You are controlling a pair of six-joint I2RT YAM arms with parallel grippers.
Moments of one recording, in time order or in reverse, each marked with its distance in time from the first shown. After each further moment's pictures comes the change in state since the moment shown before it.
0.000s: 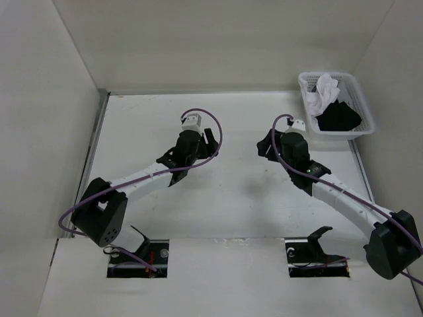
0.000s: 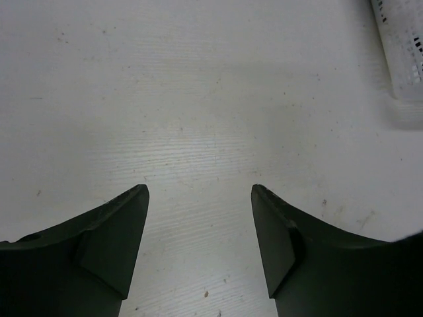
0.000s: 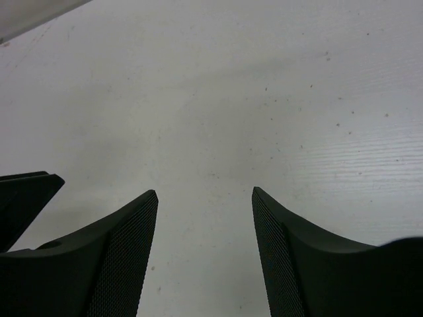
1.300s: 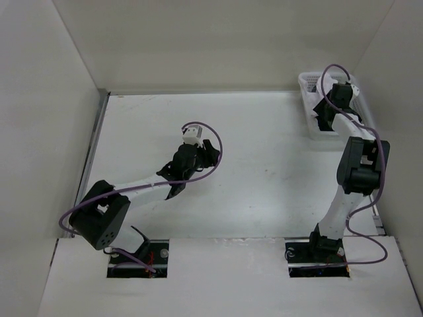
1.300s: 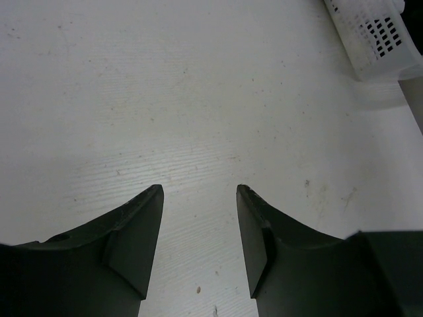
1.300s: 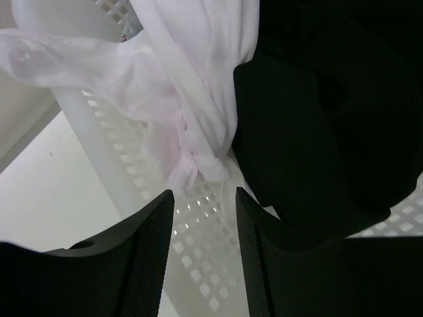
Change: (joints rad) left arm -0.036 -0.026 -0.201 0.303 0.051 0.029; right arm -0.691 0.788 0.732 -0.117 -0.109 -0.077
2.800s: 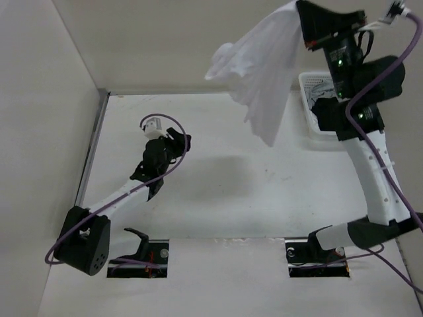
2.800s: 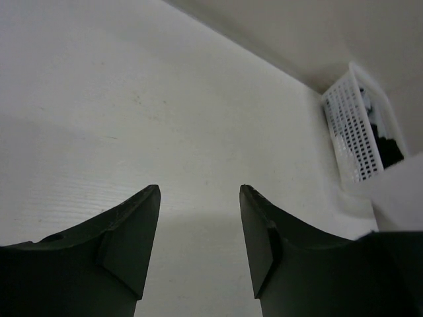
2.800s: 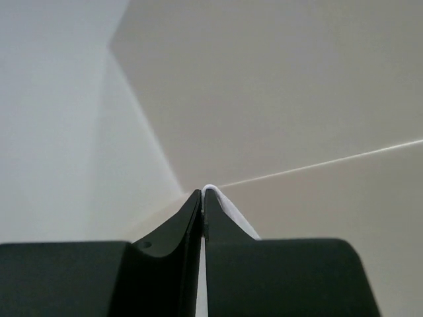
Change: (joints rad) left arm 0.259 -0.209 -0.068 -0.041 0.013 -0.161; right arm 0.488 -0.496 0.462 0.360 -0.270 0.154
